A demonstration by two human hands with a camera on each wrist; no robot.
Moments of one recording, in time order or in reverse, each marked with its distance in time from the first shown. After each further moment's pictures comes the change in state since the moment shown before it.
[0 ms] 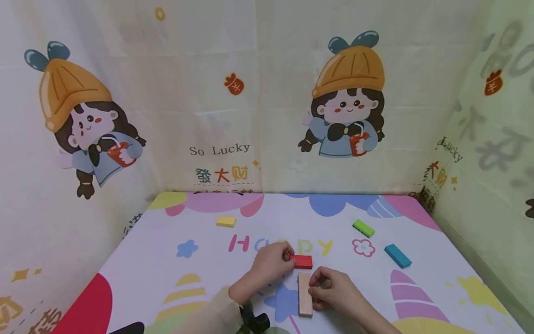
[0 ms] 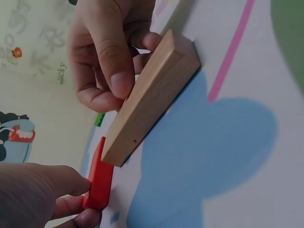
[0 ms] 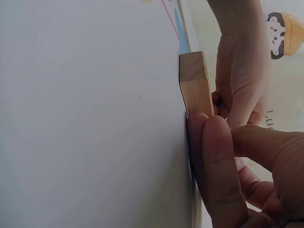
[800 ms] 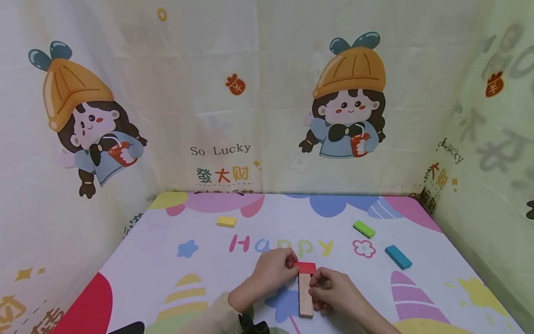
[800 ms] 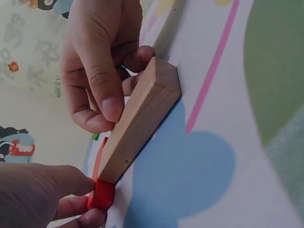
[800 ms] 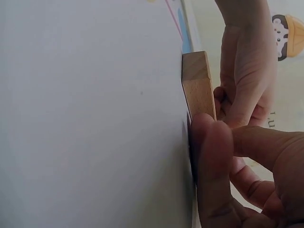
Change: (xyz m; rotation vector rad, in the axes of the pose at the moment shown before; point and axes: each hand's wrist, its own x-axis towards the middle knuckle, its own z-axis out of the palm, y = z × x) left_hand -0.011 0.007 0.003 0.057 -0.013 0.032; right_hand 0.000 -0.002 0.000 -0.051 -0.002 0.032
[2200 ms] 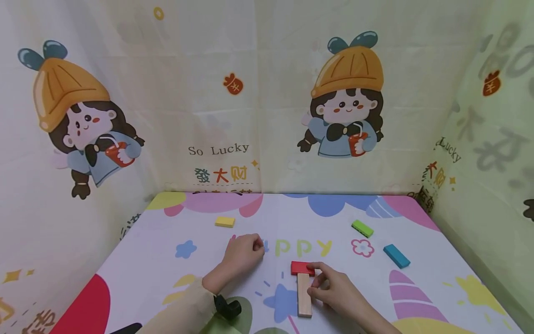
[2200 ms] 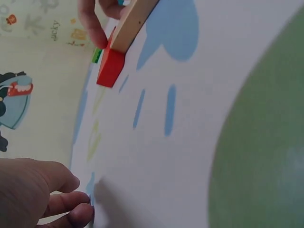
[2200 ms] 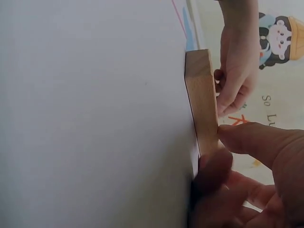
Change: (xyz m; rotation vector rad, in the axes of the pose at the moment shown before) left_hand 0.011 -0.064 -0.045 0.158 0.132 -0.050; right_hand 0.000 -0.002 0.000 -0.140 0.079 -0.059
